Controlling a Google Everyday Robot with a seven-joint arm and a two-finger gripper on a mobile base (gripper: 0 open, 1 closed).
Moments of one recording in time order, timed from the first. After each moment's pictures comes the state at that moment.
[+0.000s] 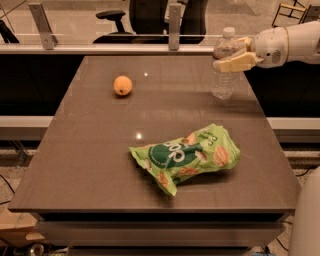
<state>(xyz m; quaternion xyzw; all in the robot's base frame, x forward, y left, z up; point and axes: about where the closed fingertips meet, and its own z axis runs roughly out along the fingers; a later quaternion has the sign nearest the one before) 0.667 -0.181 0.934 -0.52 0.62 0.34 0.47</state>
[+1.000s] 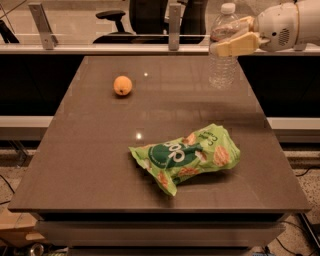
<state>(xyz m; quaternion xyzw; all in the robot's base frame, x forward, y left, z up) 0.629 -0.156 0.997 -0.51 0.63 0.33 0.48</state>
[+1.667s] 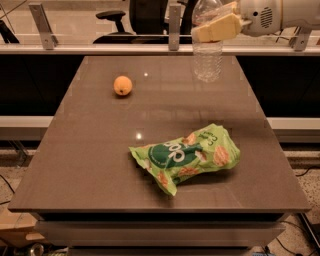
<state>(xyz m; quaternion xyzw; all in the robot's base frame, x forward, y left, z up) 0.624 -0.110 1.030 -0.47 0.67 0.33 0.46</state>
